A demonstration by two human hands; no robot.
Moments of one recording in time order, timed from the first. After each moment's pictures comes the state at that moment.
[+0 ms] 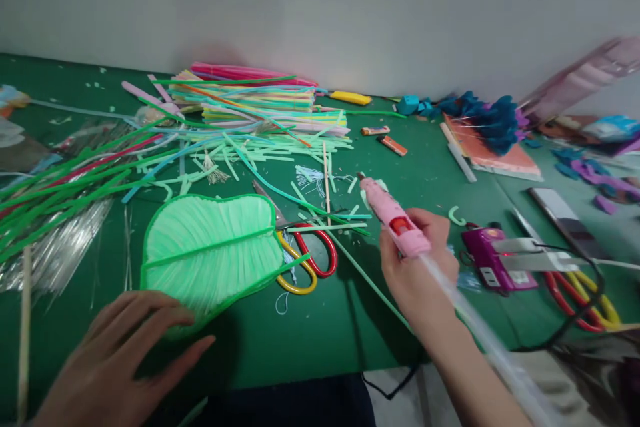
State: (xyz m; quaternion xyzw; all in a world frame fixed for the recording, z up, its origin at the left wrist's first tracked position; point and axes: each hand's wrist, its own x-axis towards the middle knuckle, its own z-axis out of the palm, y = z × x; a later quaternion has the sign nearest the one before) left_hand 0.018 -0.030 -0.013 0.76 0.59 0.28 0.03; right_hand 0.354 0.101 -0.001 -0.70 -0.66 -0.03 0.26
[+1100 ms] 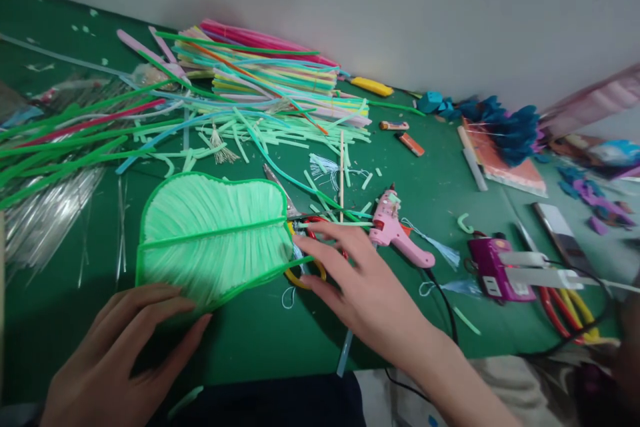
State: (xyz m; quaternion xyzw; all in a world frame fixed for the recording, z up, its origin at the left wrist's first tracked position) left_hand 0.038 -0.045 -0.026 0.70 0.63 0.33 0.03; right_hand 0.299 0.086 0.021 -0.33 -0.93 0.11 0.15
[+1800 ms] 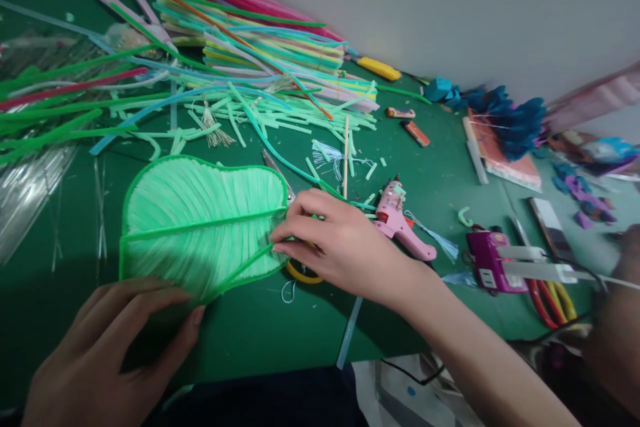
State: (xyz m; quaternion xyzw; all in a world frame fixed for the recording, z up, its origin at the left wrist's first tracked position) left_hand 0.041 -0.041 -0.025 0.69 0.65 0.32 0.06; right_hand 0.259 0.131 0.034 -0.22 -0.94 0.22 0.13
